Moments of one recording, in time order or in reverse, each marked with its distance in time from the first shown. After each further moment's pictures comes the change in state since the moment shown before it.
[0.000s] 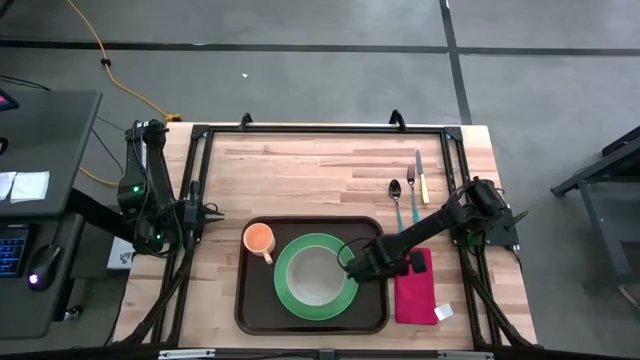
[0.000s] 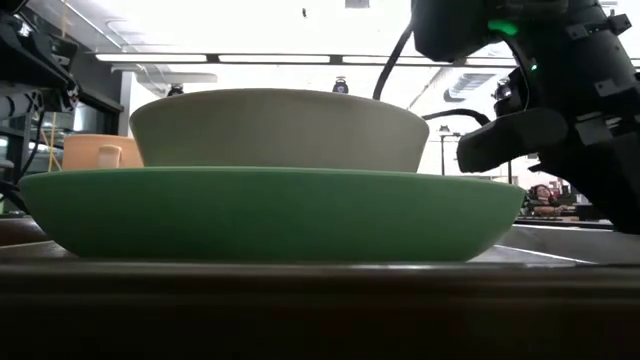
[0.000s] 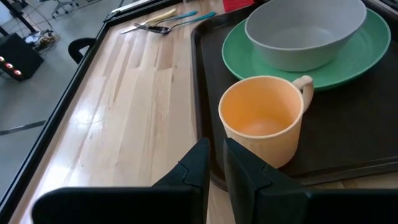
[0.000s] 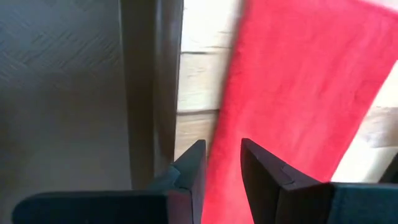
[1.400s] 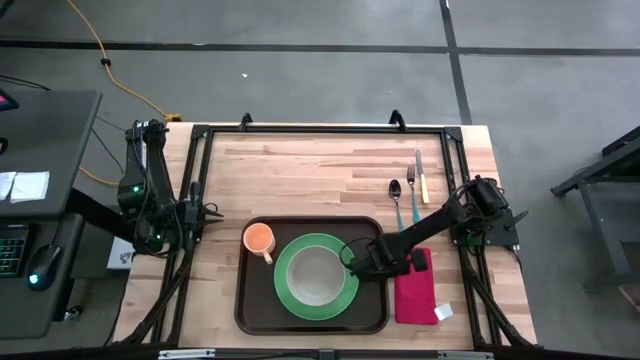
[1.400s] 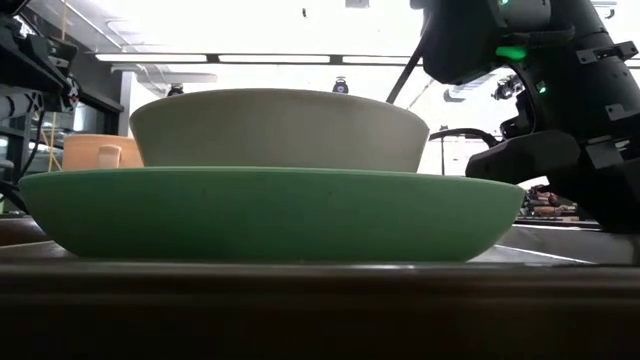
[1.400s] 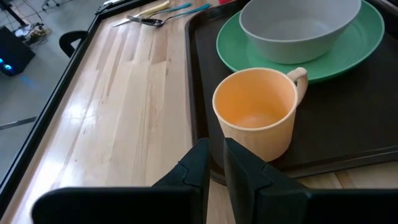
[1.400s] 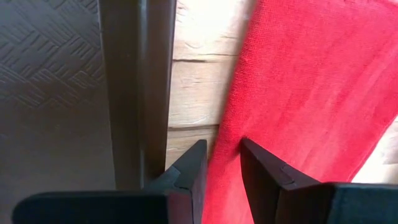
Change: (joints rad) left arm 0.000 0.000 0.000 0.000 0.036 0.000; right arm -0.001 -0.002 -0.093 0.122 -0.018 -0.034
